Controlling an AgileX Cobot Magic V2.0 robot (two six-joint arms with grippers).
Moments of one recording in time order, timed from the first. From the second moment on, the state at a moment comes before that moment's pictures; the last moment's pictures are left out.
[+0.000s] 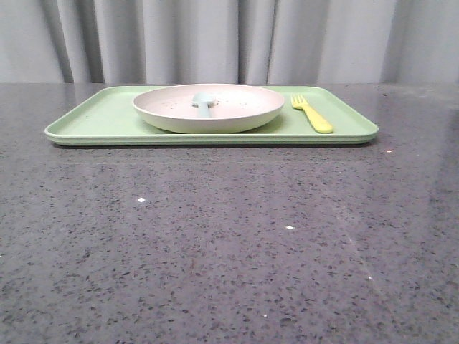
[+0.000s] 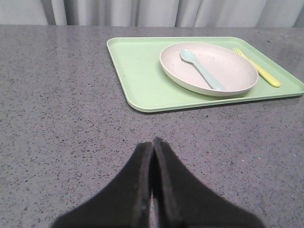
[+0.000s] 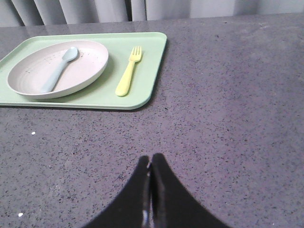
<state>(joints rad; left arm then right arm) -0.27 0.24 -0.49 -0.10 0.64 -0.10 0.37 0.25 -0.47 -0.15 0.61 0.37</state>
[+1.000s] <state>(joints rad) -0.03 0.15 -0.26 -0.10 0.35 -0.05 0.37 0.25 -0.47 -0.15 0.61 0.37</state>
